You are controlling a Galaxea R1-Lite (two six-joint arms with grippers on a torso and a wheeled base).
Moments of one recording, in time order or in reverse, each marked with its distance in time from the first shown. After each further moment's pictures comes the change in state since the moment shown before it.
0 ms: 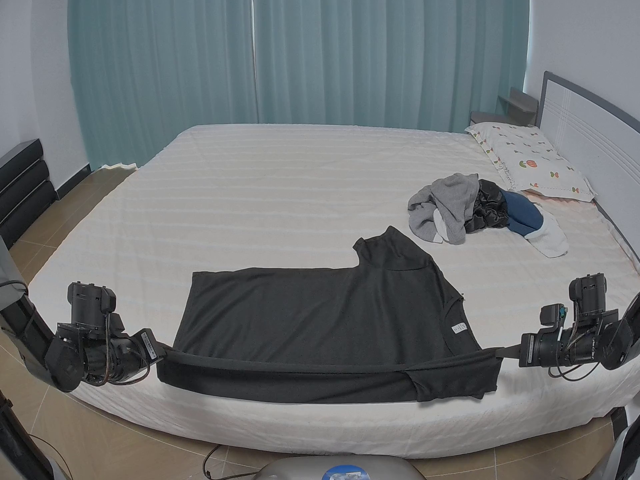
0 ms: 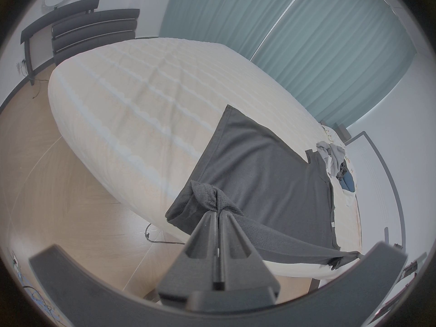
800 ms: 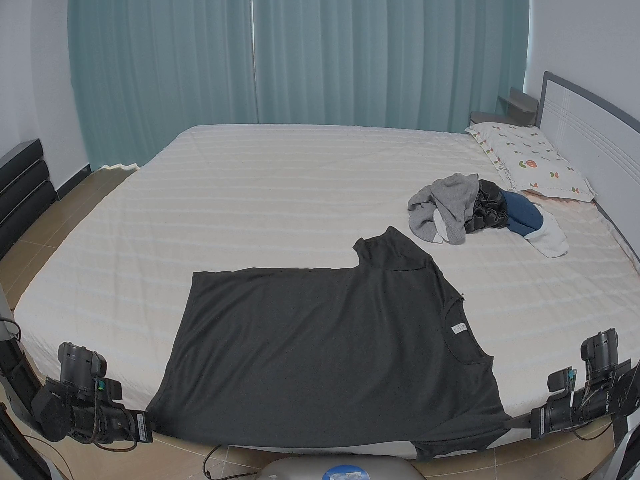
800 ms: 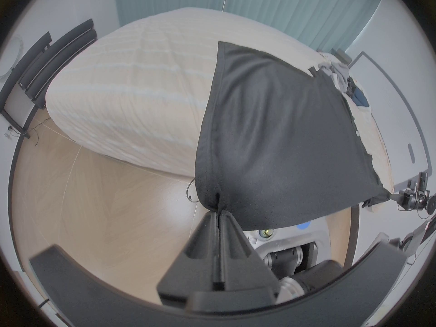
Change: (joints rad) left arm 0.018 -0.073 0.349 -0.016 0.002 0.372; right arm -0.022 -0.112 0.356 -0.002 0.037 -0.220
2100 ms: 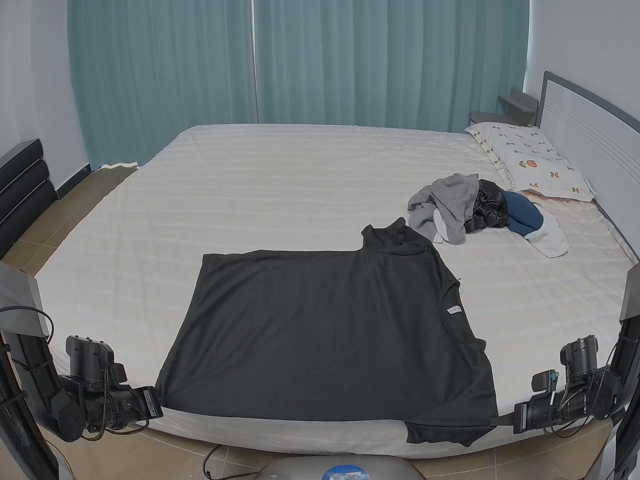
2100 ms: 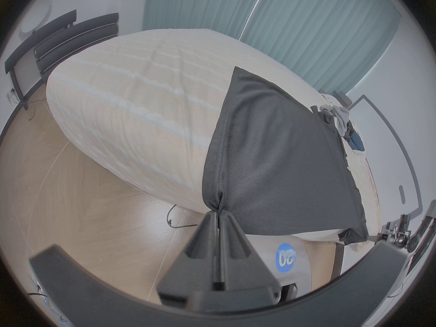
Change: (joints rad) left arm -0.006 0.211 0.031 -0.393 -0.016 -0.166; right arm 0.006 0.312 0.036 -0.328 -0.008 0.113
